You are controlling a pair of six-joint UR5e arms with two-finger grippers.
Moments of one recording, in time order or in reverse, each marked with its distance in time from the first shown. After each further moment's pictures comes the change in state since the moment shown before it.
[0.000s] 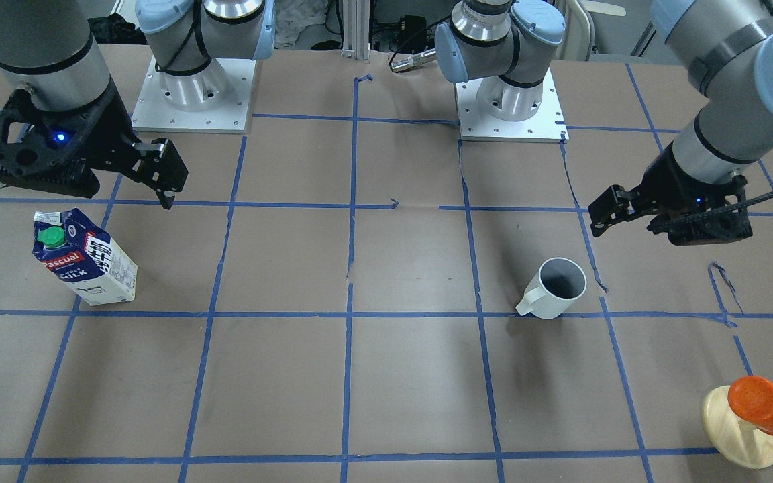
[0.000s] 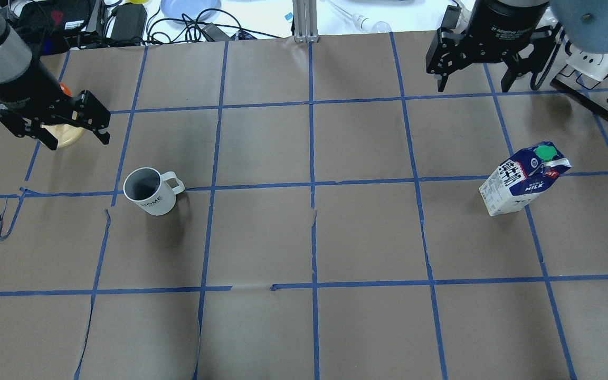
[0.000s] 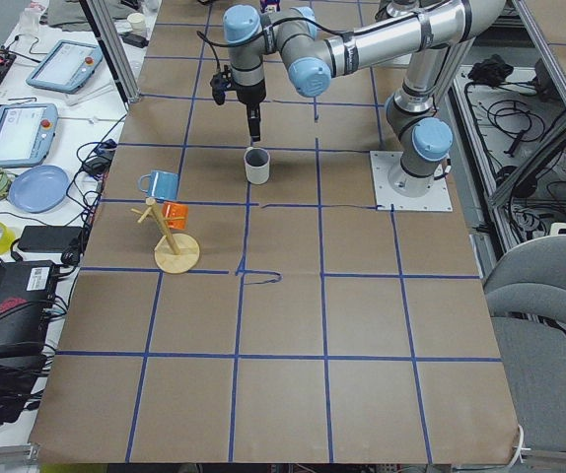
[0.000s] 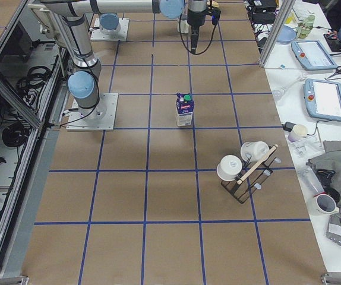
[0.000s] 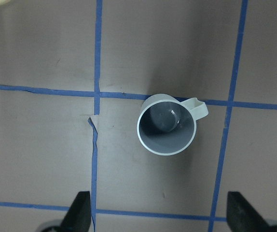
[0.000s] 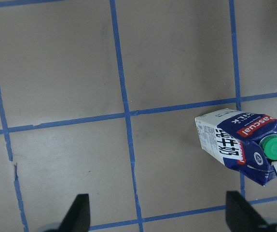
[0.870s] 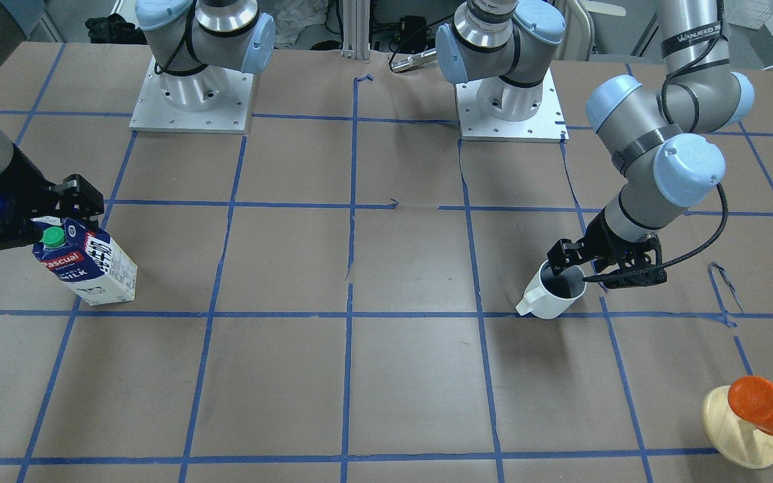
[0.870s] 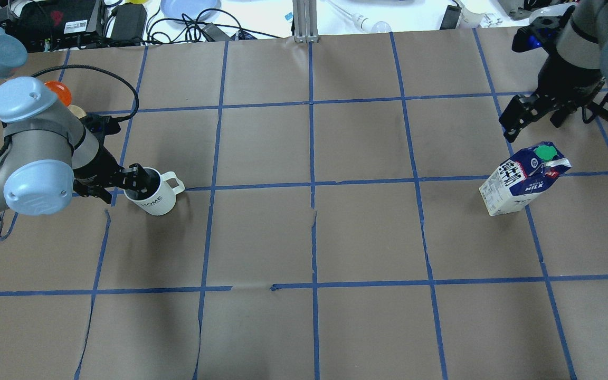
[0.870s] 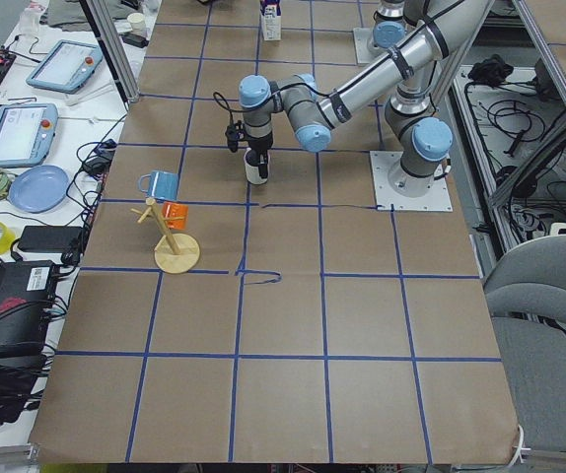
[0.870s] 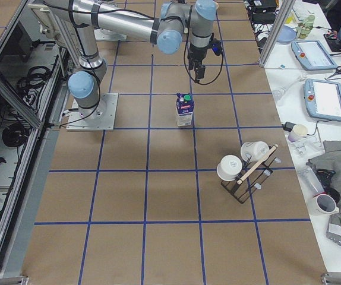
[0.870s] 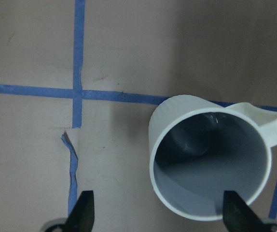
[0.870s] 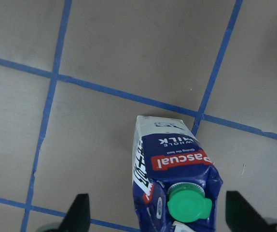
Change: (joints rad) left arm 0.013 -0.113 -0.286 0.405 -0.011 -0.006; right arm -0.276 0.028 0.198 -0.157 0.011 -0.648
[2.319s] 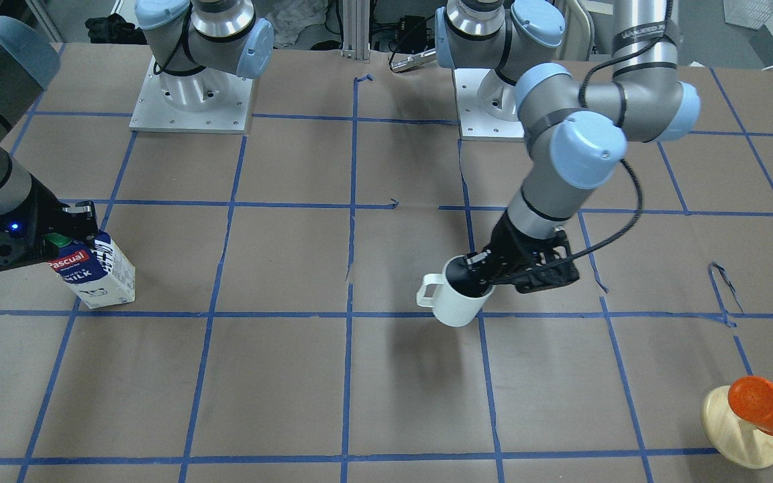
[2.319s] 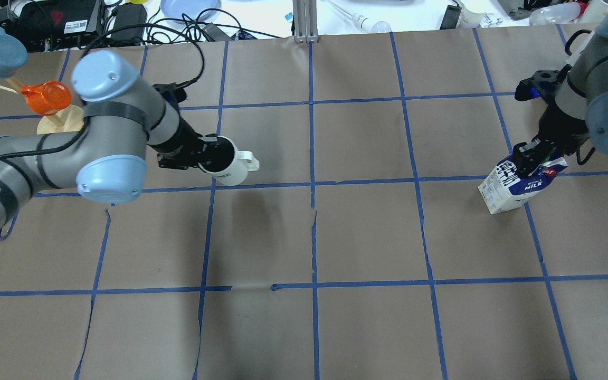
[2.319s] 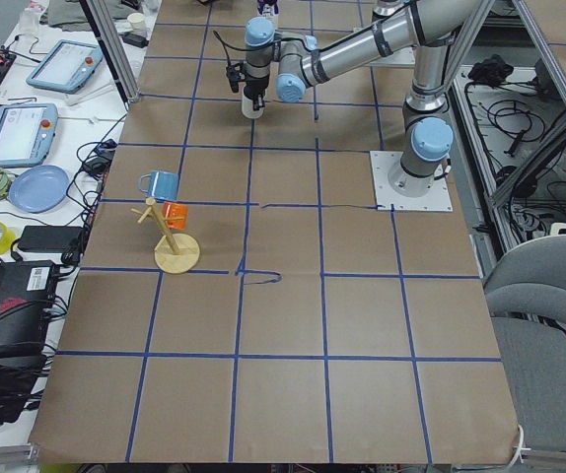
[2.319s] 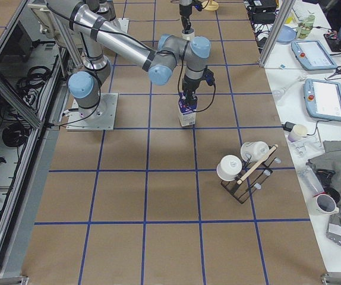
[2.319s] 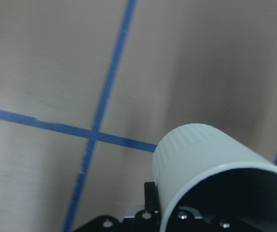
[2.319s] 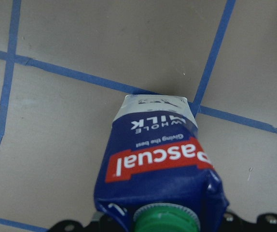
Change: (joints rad) left arm -0.470 -0.058 0.118 0.088 -0.143 -0.639; right arm -0.056 0.029 0.116 -0.154 -0.001 -0.044
